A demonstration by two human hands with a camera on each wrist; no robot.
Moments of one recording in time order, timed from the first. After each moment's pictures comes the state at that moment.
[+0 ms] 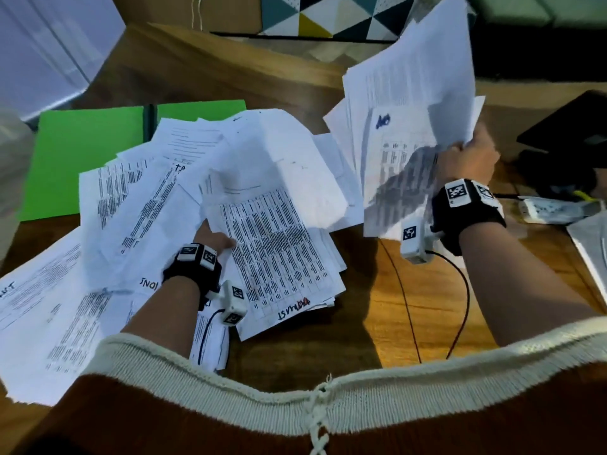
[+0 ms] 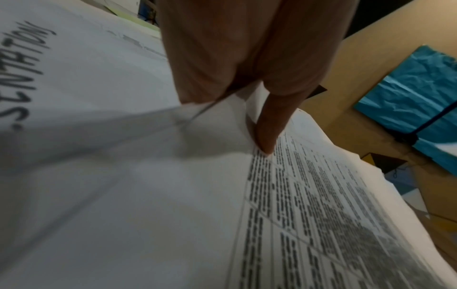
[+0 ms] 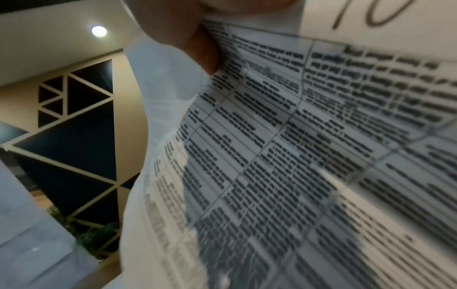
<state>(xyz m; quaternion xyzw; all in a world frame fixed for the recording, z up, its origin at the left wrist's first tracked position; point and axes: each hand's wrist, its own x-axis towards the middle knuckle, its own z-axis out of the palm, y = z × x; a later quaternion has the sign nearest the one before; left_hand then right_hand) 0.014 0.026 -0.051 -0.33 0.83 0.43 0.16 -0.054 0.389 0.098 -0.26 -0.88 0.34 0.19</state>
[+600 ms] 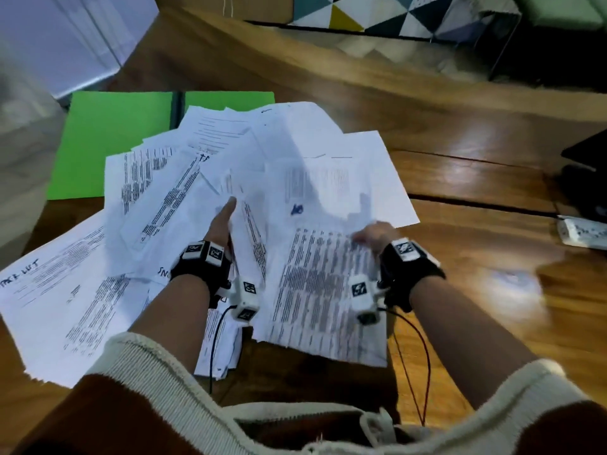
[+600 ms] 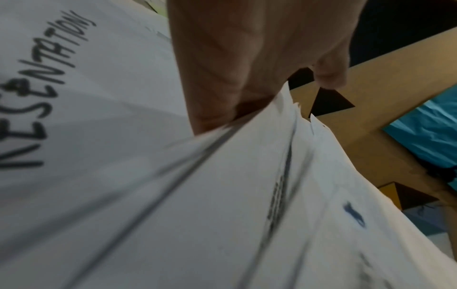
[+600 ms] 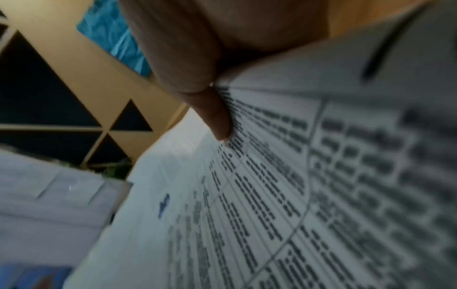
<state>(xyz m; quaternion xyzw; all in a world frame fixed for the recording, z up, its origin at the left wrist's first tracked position) 0.011 0.002 -0.076 -0.41 0.51 0.73 0.17 -0.016 0.278 0.012 -0.14 -0.90 0.23 -0.34</state>
